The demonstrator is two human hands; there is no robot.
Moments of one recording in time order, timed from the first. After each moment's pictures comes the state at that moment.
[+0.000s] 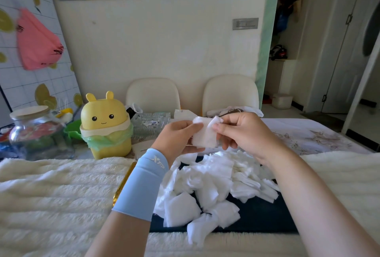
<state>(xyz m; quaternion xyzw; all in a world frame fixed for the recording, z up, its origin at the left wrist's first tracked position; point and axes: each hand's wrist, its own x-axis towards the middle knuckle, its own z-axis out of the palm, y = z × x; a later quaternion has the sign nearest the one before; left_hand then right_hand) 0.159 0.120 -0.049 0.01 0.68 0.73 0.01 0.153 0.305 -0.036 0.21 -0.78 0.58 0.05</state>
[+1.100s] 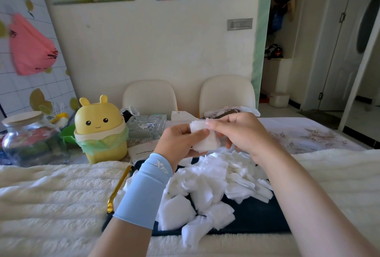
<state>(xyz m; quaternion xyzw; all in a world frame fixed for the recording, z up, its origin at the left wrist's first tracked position) 0.163 0.135 -0.052 0.03 0.69 0.72 -0.01 0.157 0.306 -0.030 0.09 -0.81 0.58 0.07</state>
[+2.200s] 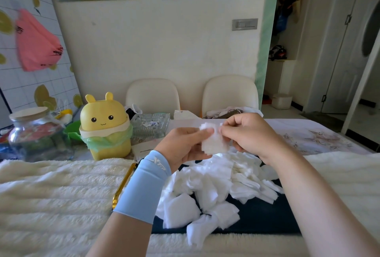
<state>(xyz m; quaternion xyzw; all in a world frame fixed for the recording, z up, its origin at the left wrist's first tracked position) 0.163 0.125 -0.051 0.04 0.68 0.72 0.10 0.155 0.310 -0.032 0.11 -0.83 0.54 0.06</state>
